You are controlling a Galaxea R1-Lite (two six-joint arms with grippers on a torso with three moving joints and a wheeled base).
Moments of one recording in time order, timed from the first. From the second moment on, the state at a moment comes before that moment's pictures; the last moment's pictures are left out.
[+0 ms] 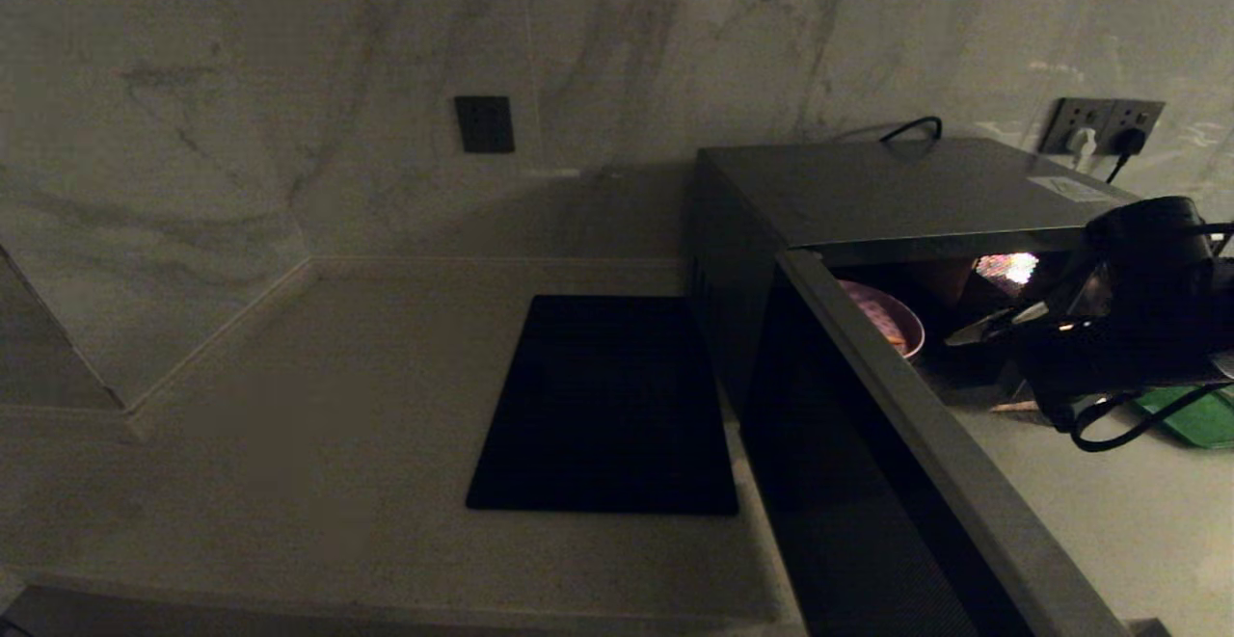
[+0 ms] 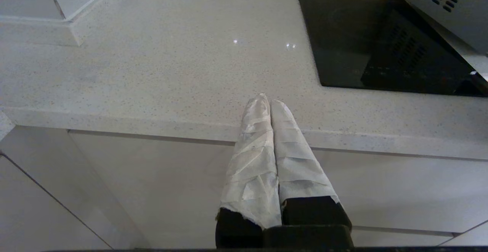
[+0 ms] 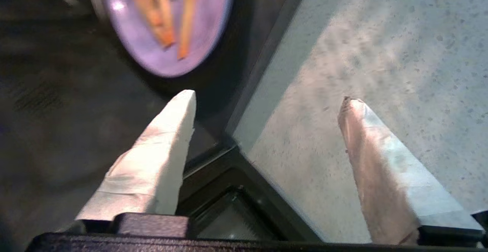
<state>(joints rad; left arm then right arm) 0.00 0.00 0.00 0.00 0.02 -0.07 -0.06 1.79 -1.17 0.18 0.12 1.10</state>
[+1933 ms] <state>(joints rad) 0.00 0.00 0.00 0.00 0.02 -0.07 -0.05 2.11 -1.39 0.09 0.07 1.10</state>
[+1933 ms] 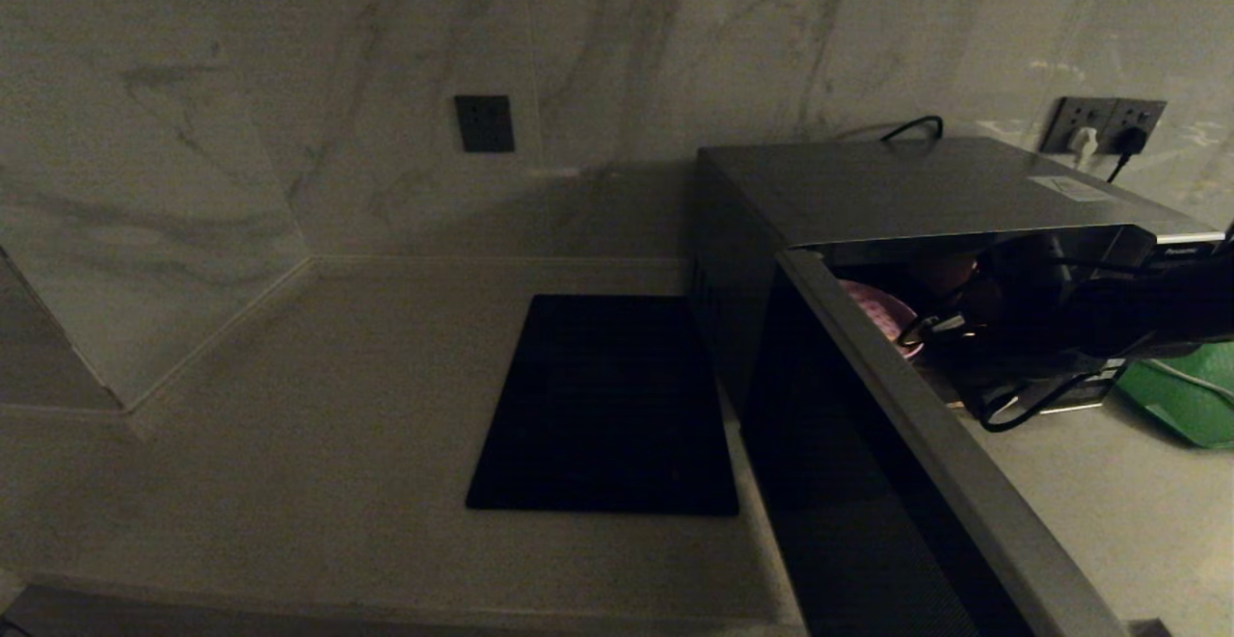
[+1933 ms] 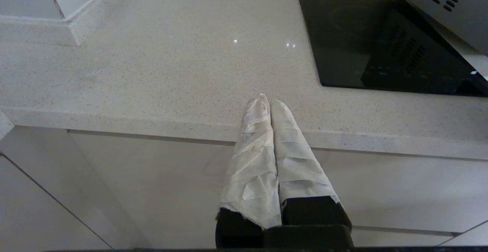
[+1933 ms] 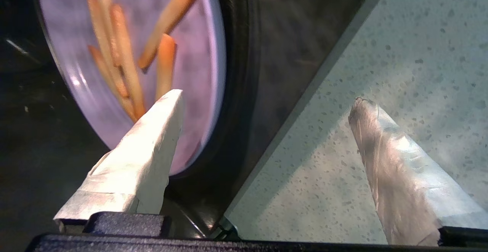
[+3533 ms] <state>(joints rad) 0.00 0.00 0.00 0.00 0.02 -0.07 -0.04 2.08 -1.30 0.10 0.02 1.10</state>
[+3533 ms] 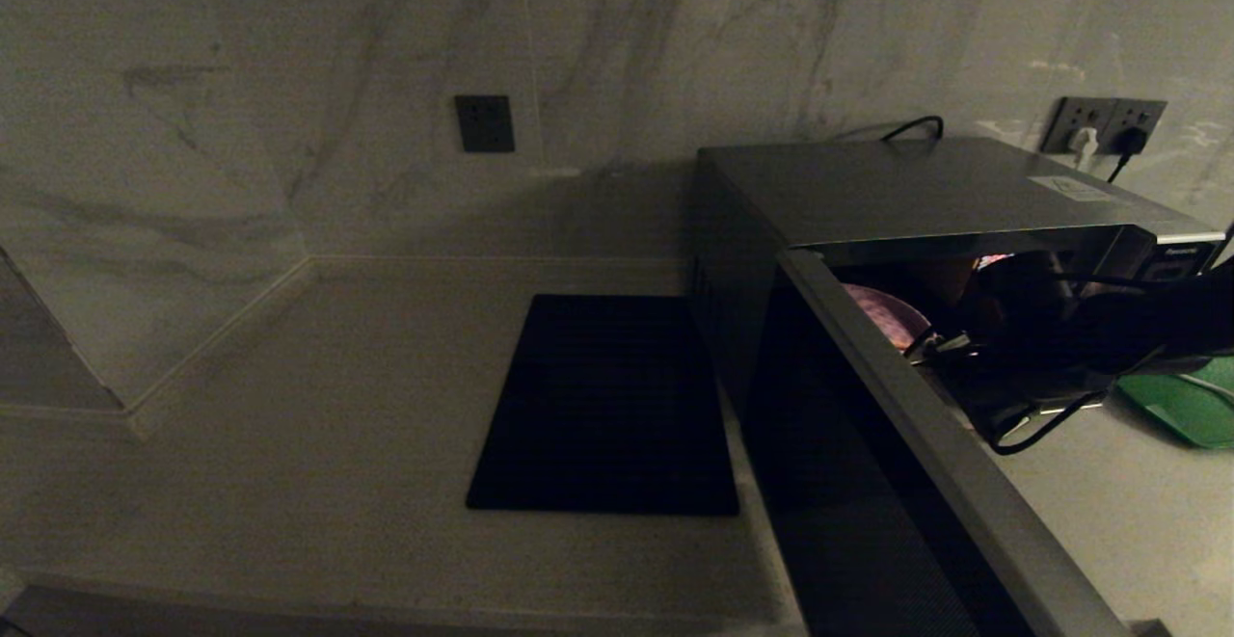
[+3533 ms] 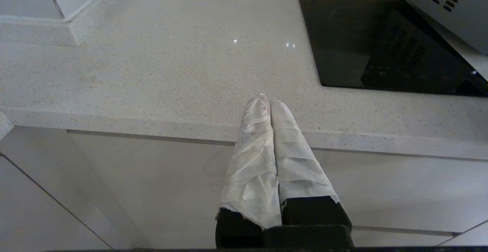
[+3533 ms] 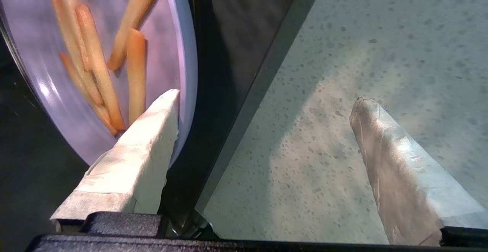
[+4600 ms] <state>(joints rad) 0.00 0.00 0.00 0.00 0.02 -0.07 -0.04 2.02 -1.25 0.09 0.02 1.10</state>
